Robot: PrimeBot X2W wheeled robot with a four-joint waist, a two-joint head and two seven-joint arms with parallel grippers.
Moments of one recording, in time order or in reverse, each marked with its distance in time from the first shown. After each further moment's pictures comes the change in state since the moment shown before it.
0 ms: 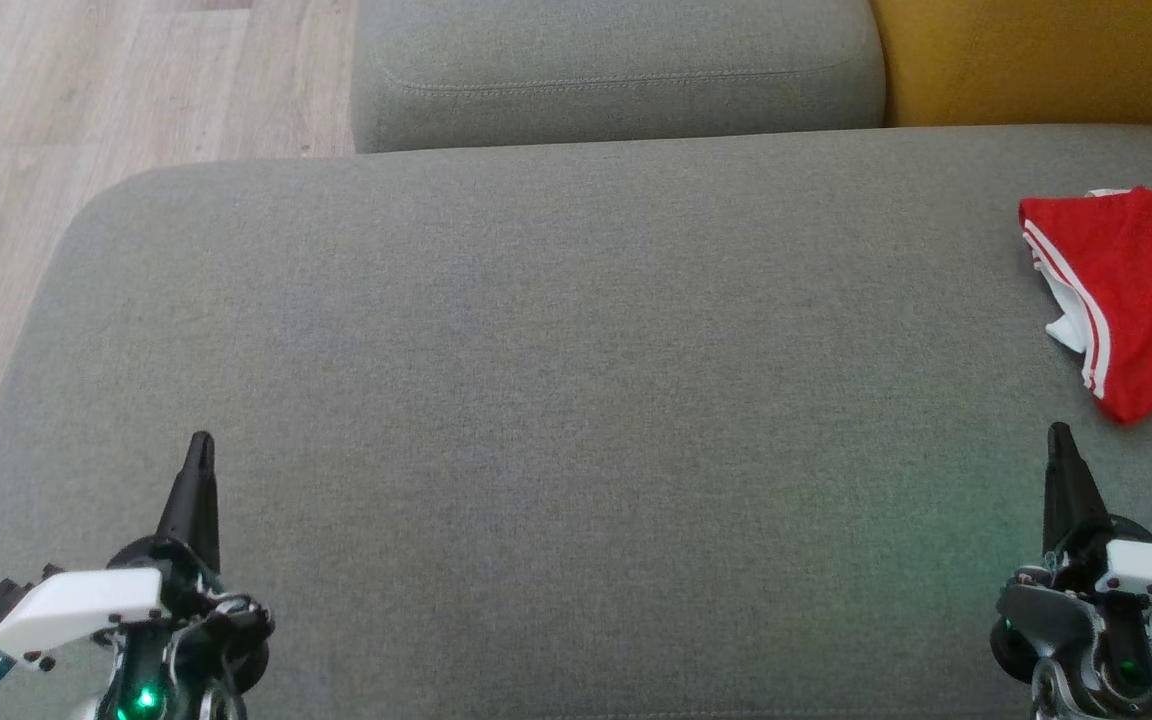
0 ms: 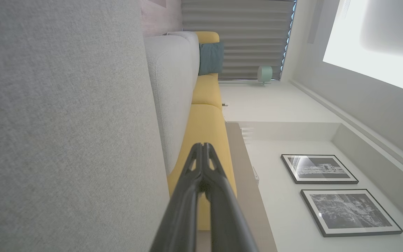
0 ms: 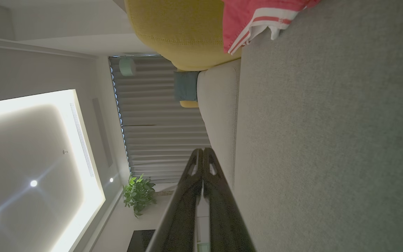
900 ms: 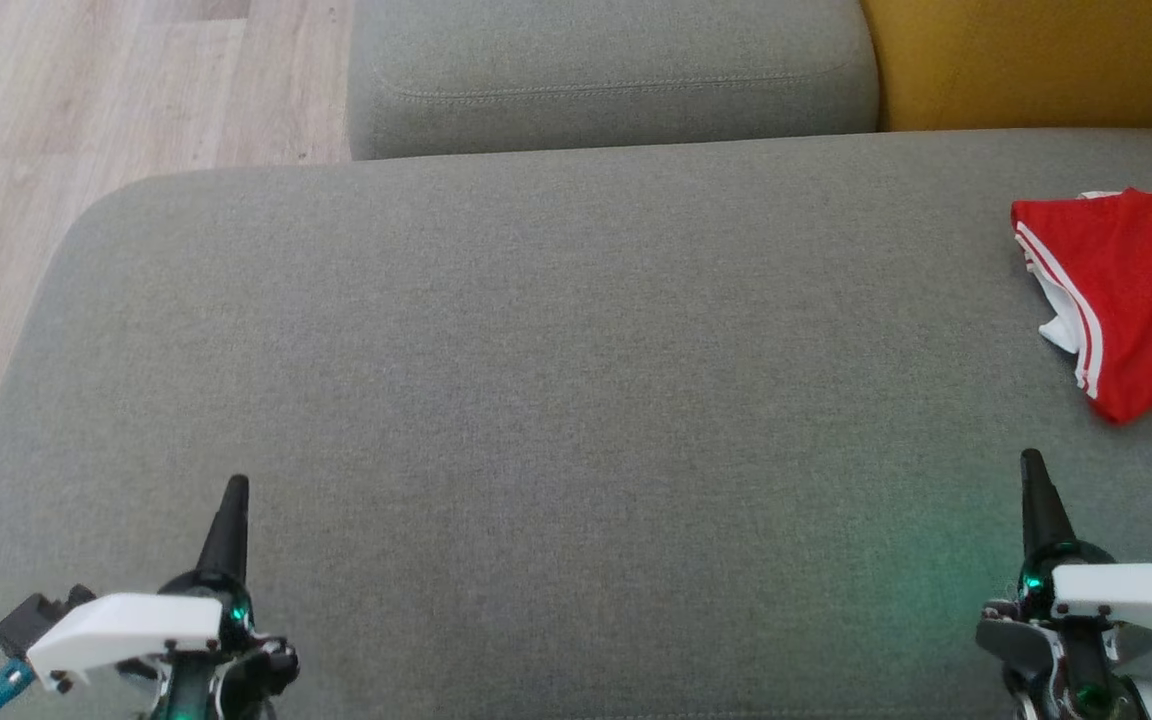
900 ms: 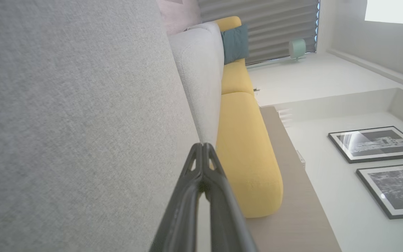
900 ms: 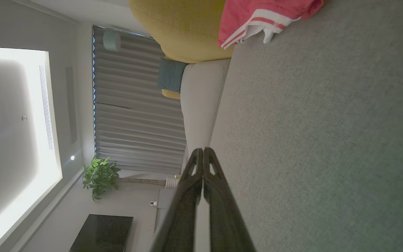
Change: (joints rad) left arm 0.061 0.002 -0.062 -0.010 0.225 0.047 -0.062; right arm 0.038 0.000 0.053 0.010 -0.233 0.000 -0.052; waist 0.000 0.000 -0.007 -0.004
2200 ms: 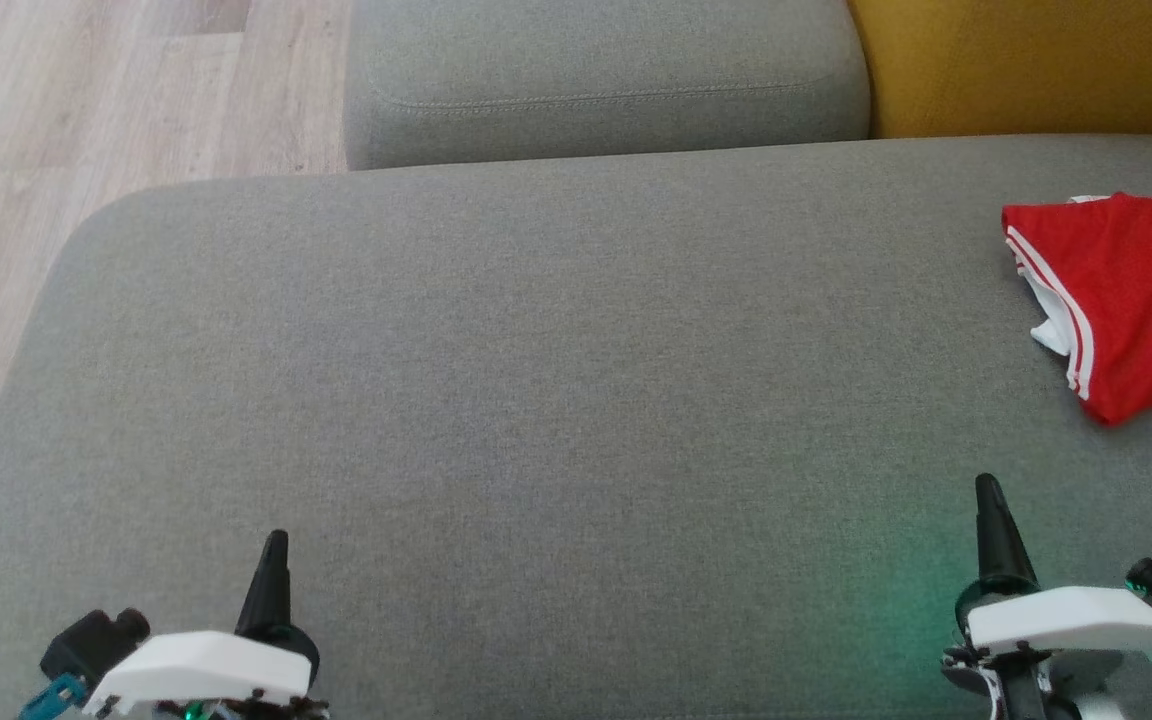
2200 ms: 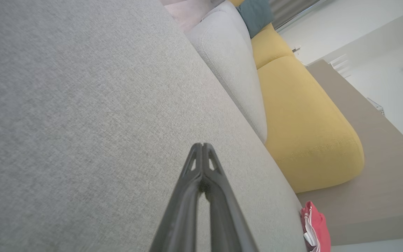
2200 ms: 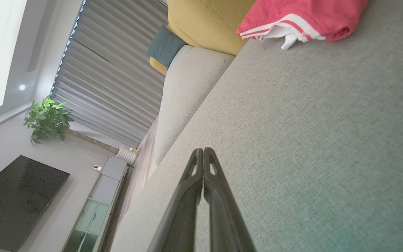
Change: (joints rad) left arm 0.082 0.000 -0.095 -0.026 0.406 0.075 -0.108; right arm 0.041 0.001 0.081 0.012 -0.416 0.000 -0.095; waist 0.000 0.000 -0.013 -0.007
